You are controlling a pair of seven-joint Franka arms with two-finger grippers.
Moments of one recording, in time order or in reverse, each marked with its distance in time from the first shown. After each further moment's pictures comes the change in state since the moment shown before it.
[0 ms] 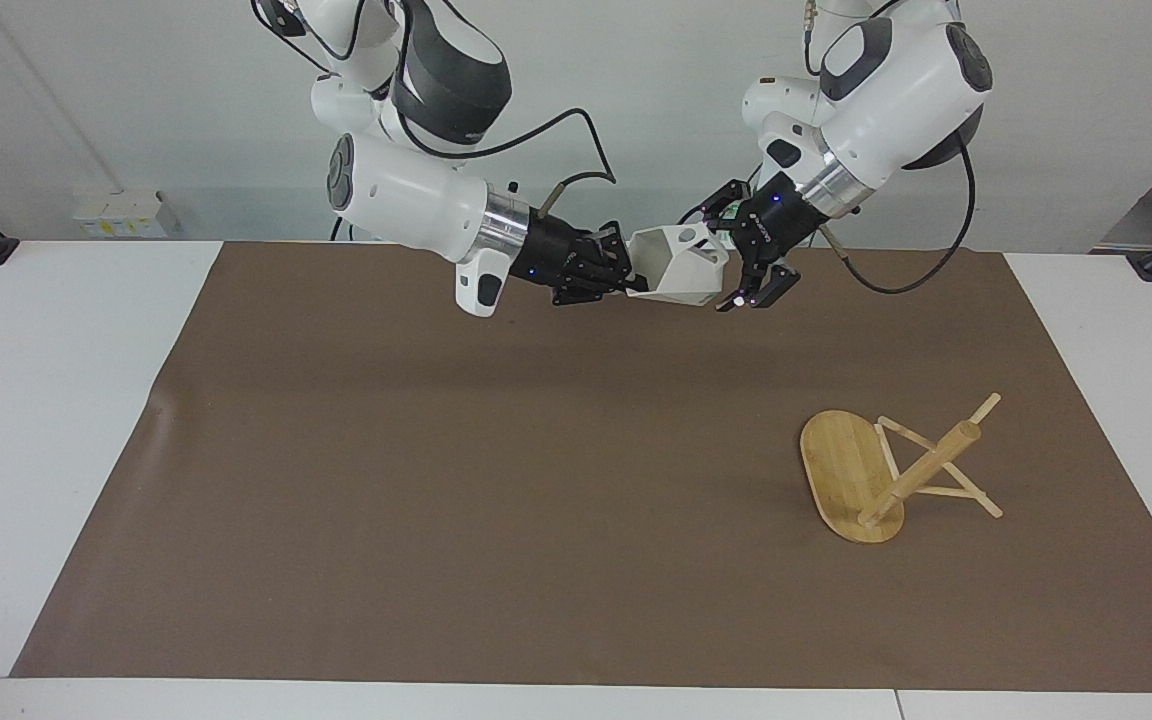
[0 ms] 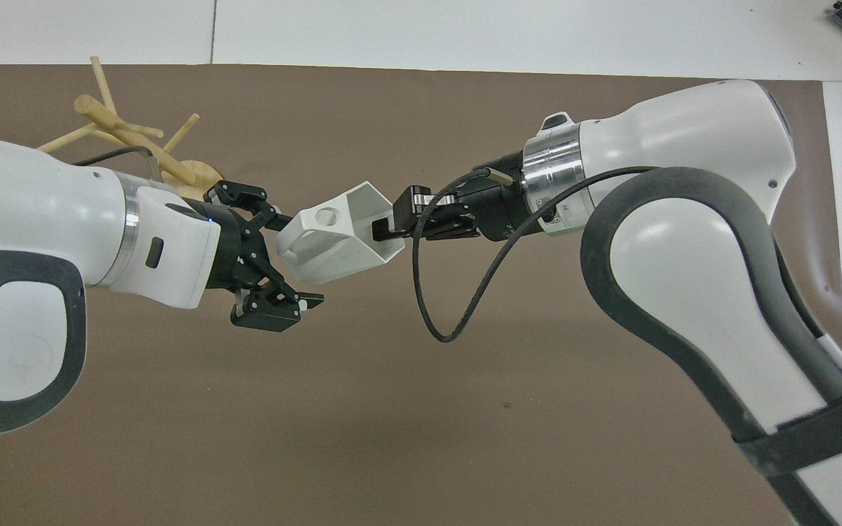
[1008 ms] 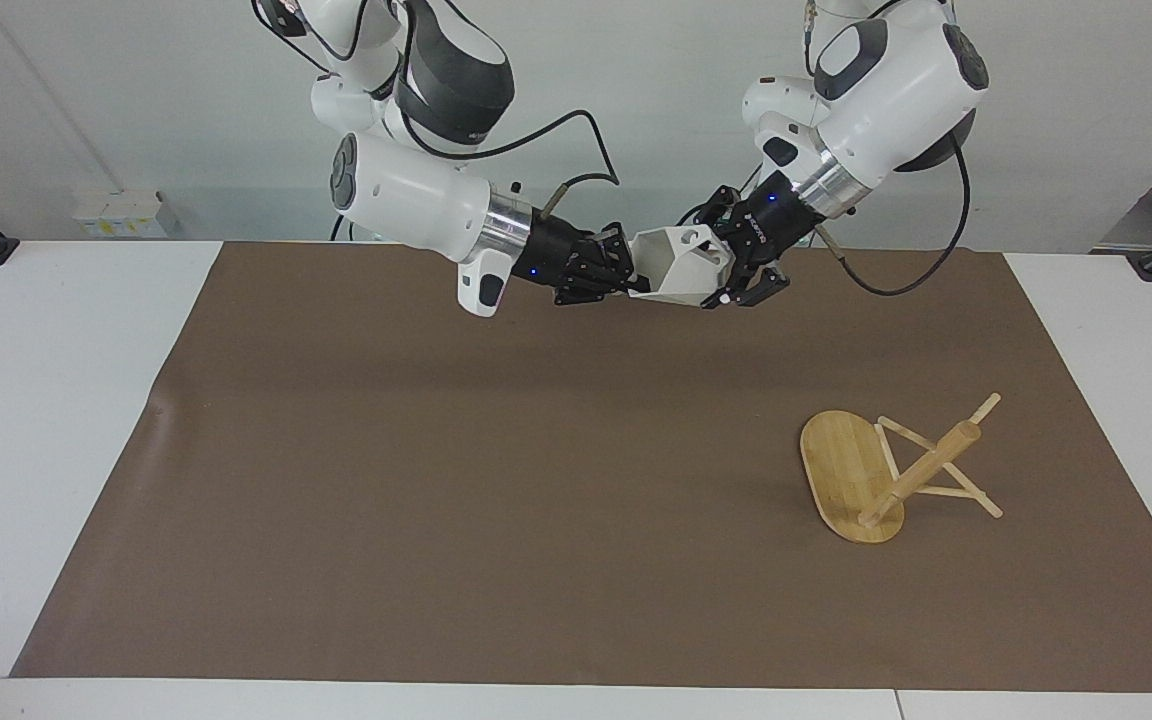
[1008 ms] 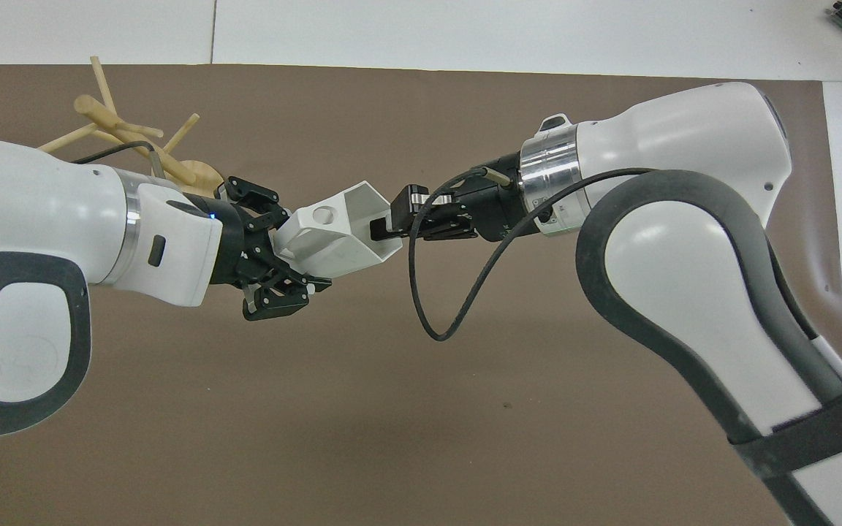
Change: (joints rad) left arm -0.009 0.001 0.003 0.001 -0.007 0.030 0.007; right arm 0.000 0.000 0.005 -0.004 0.000 0.014 0.016
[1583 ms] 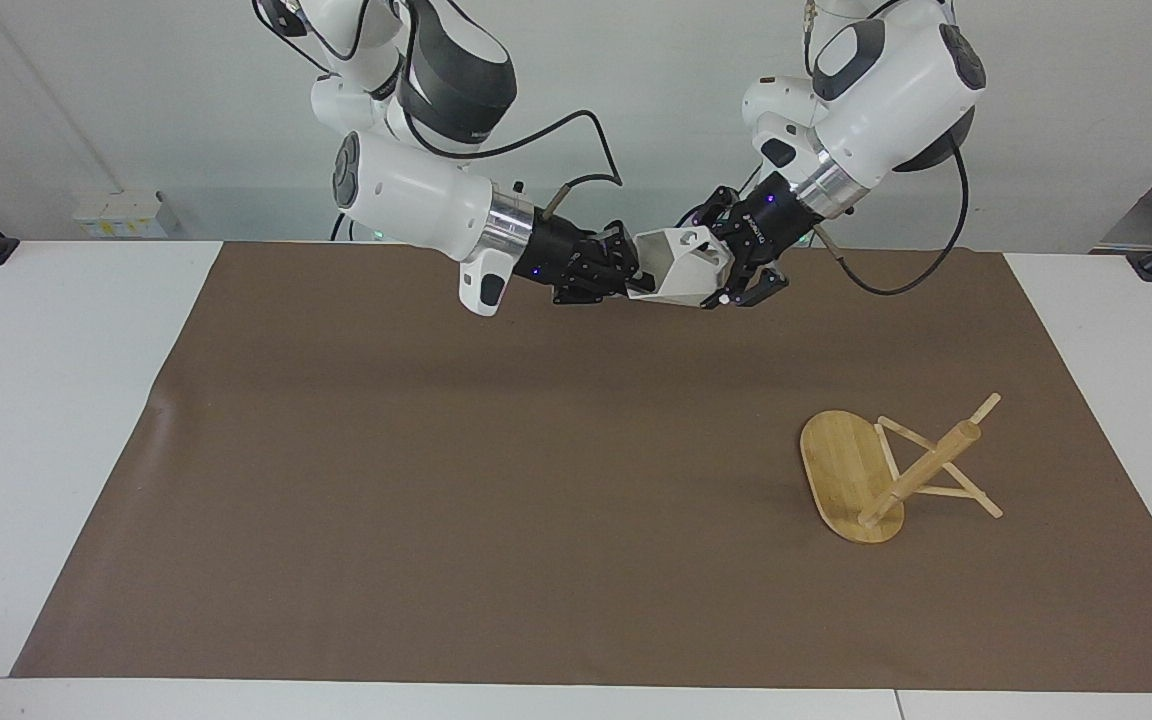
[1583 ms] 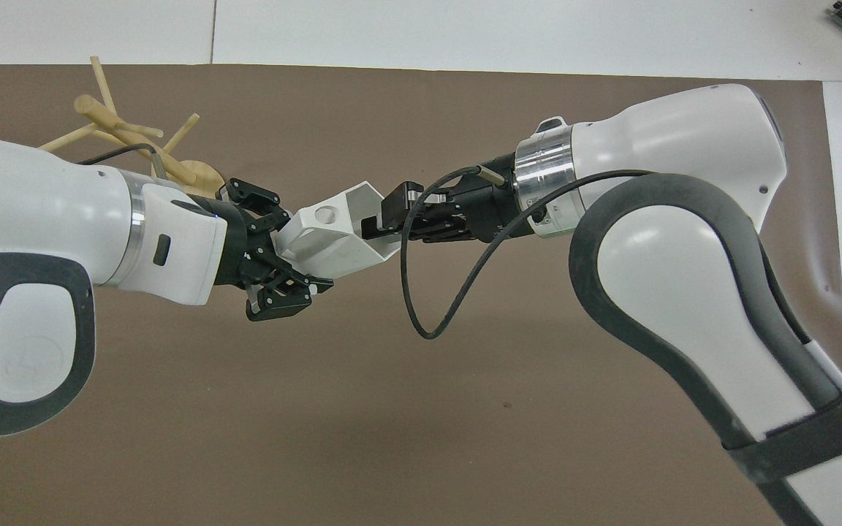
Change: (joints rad) left arm -0.002 0.002 -0.003 0.000 0.007 0.000 -0.031; right arm 0.010 0.000 0.002 0.001 0.000 0.016 0.039
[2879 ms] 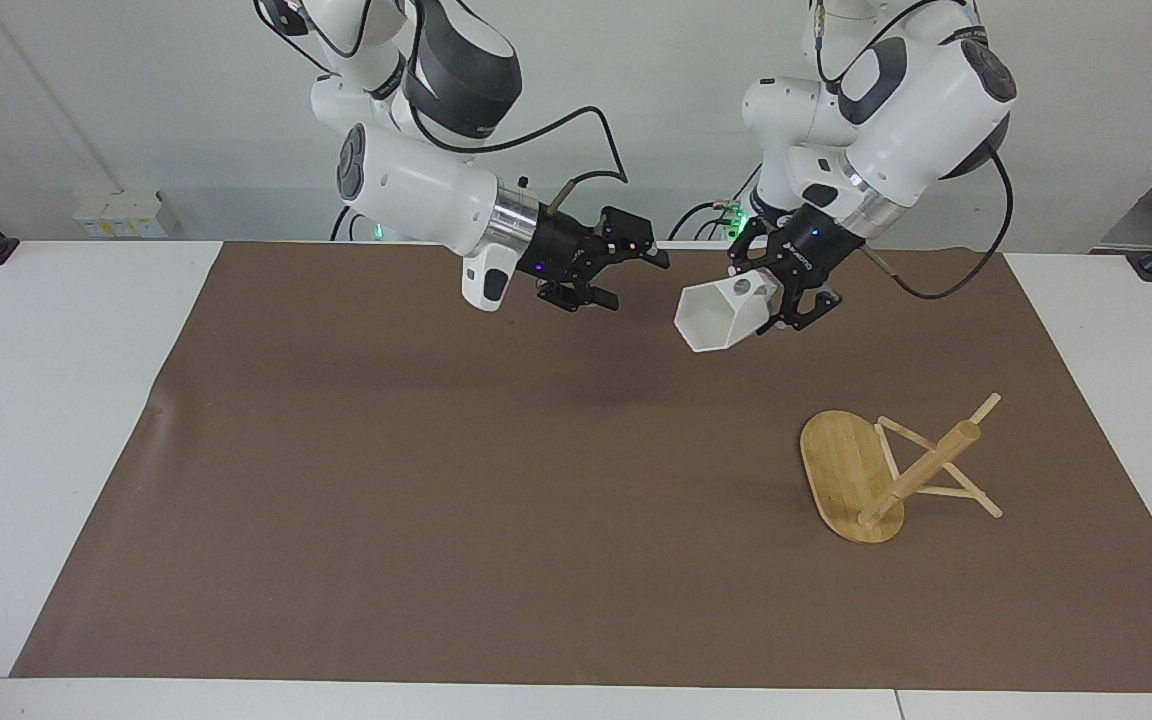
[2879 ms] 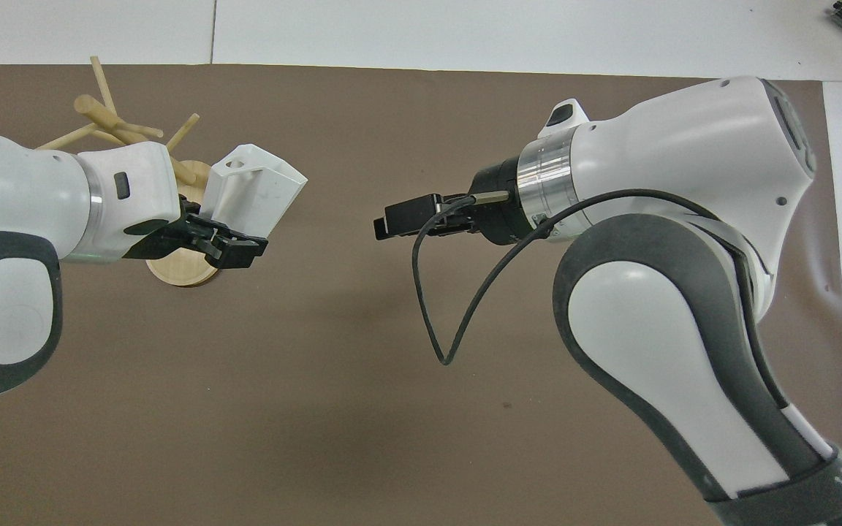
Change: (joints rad) left arm 0.071 0.030 0.025 -0.035 0.247 0.059 -0.612; right arm 0.000 -0.048 -0.005 0.007 -0.290 0.002 -0.060
